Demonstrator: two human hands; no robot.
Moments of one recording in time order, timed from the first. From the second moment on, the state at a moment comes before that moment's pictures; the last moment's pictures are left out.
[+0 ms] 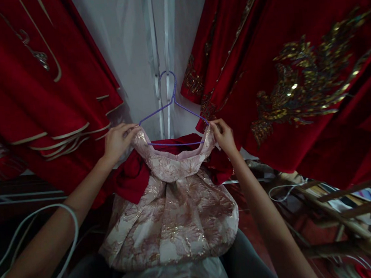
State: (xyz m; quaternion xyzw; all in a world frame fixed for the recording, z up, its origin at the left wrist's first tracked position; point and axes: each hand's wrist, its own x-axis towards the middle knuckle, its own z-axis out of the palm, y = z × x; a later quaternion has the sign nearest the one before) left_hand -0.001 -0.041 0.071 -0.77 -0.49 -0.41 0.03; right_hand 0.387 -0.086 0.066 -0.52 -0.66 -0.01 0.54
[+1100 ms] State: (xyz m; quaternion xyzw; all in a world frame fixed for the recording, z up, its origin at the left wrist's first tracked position) left_hand -0.026 -0.083 0.019 -0.73 -0.56 -0.38 0.00; right_hand 0.399 -0.139 0.041 -0.52 -0.53 0.09 0.66
